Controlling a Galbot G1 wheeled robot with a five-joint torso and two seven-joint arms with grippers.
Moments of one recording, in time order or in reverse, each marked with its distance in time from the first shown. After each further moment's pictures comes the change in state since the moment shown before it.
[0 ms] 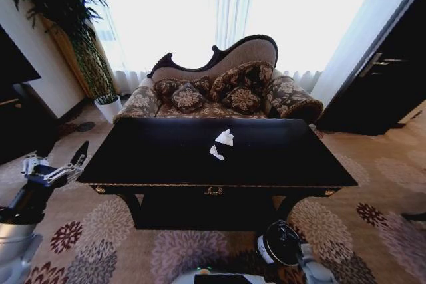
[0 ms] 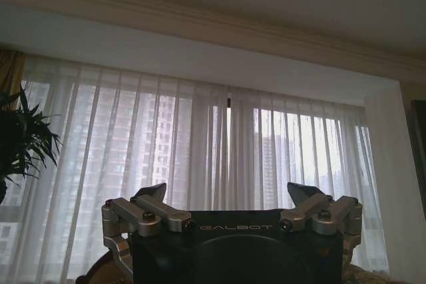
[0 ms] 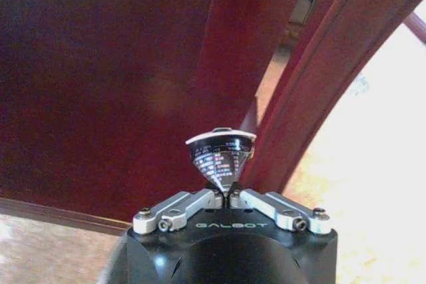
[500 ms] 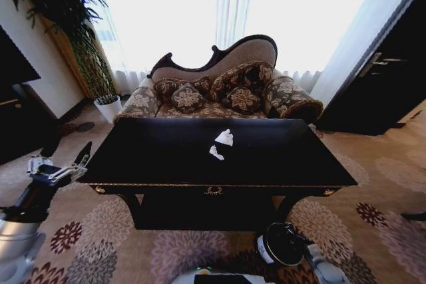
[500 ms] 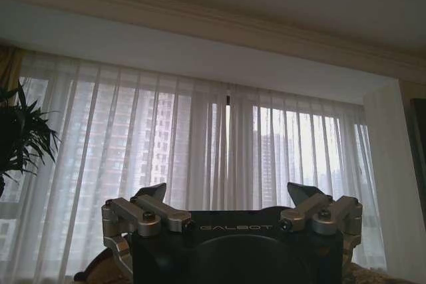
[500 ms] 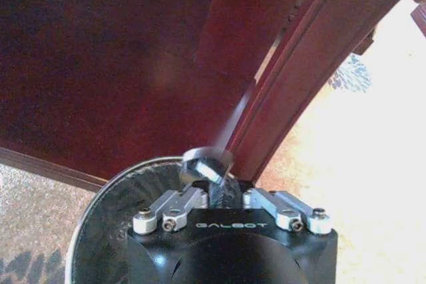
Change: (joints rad) left arm -0.012 -0.001 0.023 0.009 0.019 0.000 -0.001; right arm -0.045 -0.024 0.044 0.009 -0.090 -0.019 -0.032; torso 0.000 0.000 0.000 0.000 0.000
